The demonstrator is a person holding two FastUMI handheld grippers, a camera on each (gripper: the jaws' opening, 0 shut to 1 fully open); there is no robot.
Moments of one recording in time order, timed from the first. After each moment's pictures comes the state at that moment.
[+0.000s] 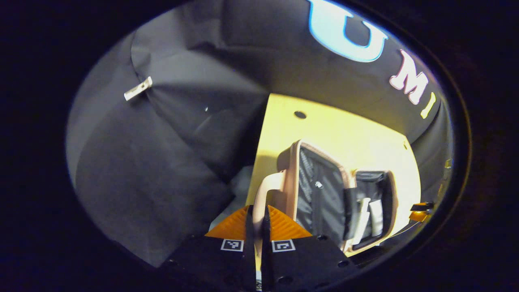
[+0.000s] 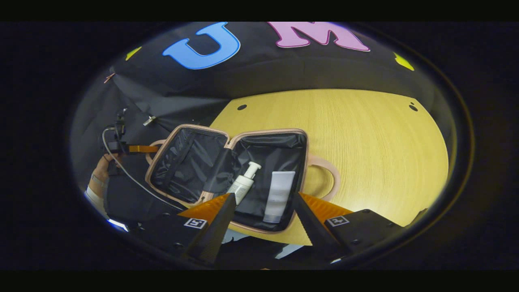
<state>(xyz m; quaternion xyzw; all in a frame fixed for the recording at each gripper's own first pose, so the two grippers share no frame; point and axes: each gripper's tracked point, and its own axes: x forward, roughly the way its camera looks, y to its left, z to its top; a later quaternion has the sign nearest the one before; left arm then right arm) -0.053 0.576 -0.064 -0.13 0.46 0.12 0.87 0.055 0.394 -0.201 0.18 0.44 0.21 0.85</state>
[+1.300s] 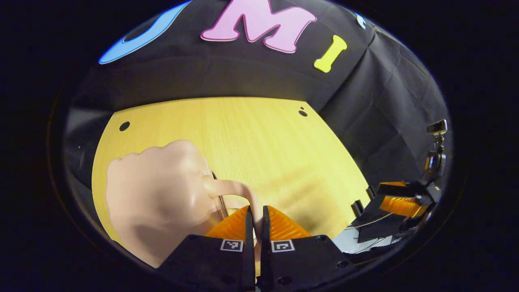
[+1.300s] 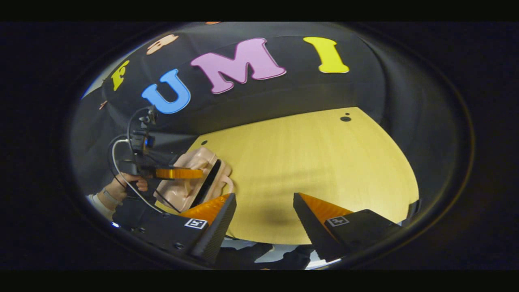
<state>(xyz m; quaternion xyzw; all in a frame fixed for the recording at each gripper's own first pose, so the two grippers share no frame) 0.050 0.108 -0.137 -0.06 0.48 -0.15 0.86 0.015 0.101 -0.182 0.22 0.35 0.10 0.91</state>
